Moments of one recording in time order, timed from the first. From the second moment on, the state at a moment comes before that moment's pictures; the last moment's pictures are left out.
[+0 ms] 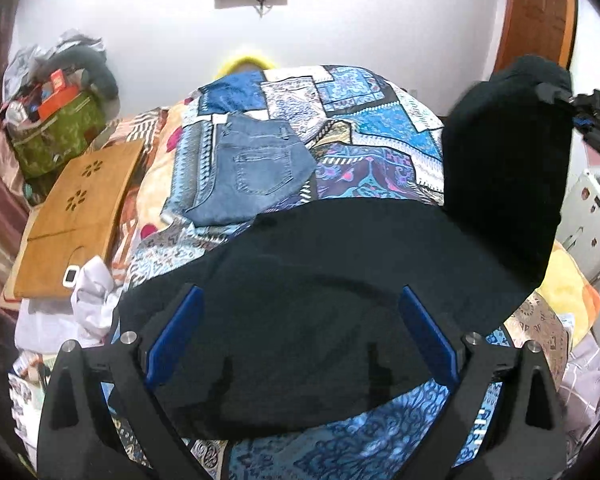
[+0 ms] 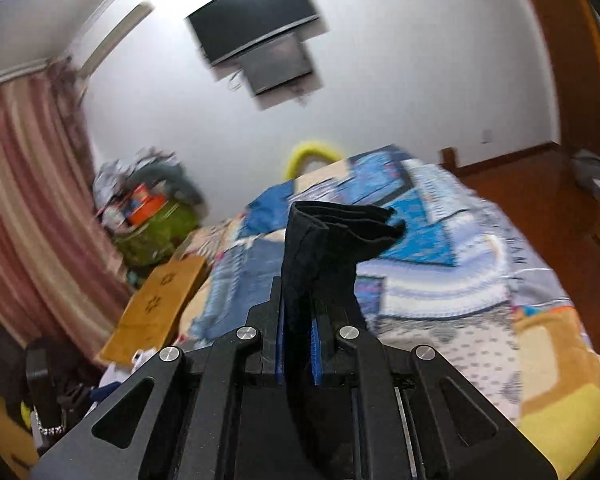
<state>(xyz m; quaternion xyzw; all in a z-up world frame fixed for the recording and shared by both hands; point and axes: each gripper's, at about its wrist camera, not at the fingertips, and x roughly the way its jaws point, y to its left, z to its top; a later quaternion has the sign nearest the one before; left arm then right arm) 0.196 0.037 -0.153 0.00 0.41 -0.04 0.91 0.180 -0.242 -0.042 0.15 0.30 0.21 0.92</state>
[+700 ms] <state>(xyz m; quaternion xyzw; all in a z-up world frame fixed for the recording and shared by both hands) 0.181 0.065 -0.164 -0.01 0.42 -0.01 0.91 0.165 -0.117 -0.162 0.05 0.49 0.34 0.80</state>
